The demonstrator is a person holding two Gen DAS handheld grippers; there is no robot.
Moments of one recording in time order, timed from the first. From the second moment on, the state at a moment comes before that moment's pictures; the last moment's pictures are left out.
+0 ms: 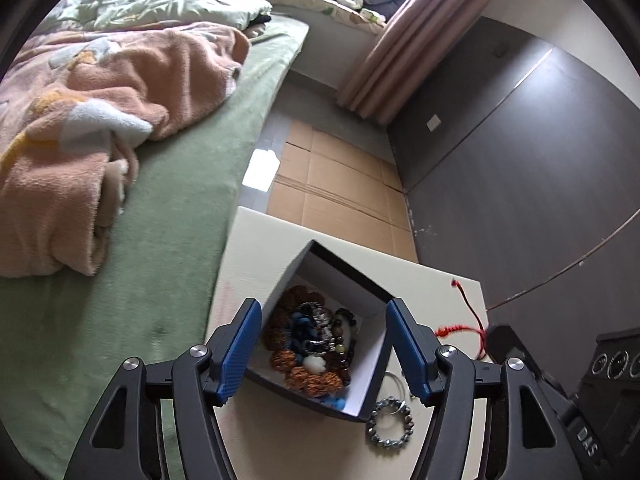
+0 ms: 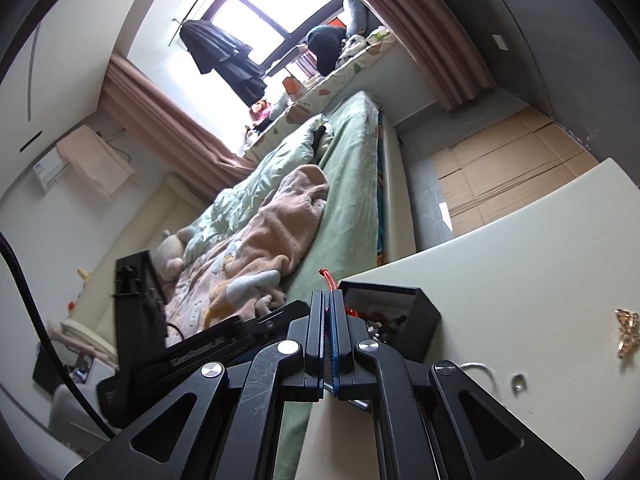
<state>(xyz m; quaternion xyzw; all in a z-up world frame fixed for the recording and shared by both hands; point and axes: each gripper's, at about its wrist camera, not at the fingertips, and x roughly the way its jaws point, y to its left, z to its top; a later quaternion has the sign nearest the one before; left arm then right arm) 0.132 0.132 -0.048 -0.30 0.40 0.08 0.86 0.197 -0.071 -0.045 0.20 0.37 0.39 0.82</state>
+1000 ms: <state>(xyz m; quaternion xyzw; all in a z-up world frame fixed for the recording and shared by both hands) 0.127 0.078 -0.046 -0.27 0.42 0.04 0.87 0.189 -0.159 -0.043 0.23 0.41 0.26 0.84</state>
